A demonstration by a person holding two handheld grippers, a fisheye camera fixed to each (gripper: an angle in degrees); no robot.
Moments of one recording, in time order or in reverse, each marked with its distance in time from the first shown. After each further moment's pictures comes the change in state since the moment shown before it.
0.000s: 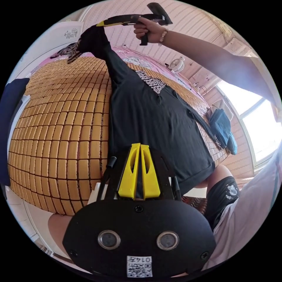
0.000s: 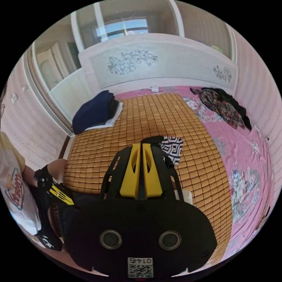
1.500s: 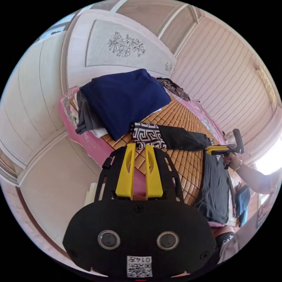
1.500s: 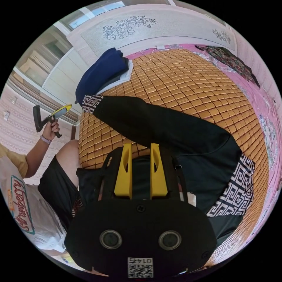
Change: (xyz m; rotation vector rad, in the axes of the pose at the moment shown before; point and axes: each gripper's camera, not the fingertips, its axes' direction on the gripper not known) left arm -0.221 0.141 -0.246 0.397 -0.331 -0.605; right arm -0.066 0.073 0.181 -0.399 -0.006 0.307
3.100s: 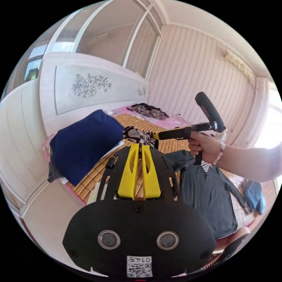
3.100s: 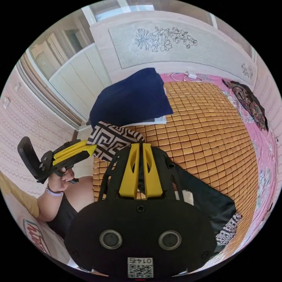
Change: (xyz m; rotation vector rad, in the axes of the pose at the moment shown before) left arm 0.192 0.051 0.082 0.324 0.064 0.332; right arm -0.157 0.033 0.007 0.237 -0.001 -0.087
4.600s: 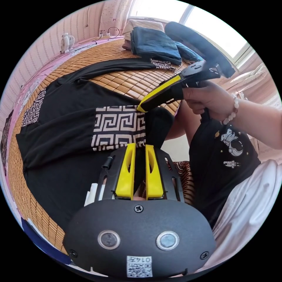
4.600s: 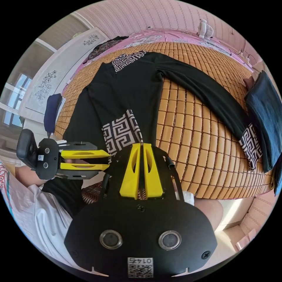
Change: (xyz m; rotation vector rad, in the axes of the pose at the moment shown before) left arm 0.487 0.305 0.134 -0.895 0.707 1.044; right arm -0.039 0.596 -0.231 -0.067 0.296 1.074
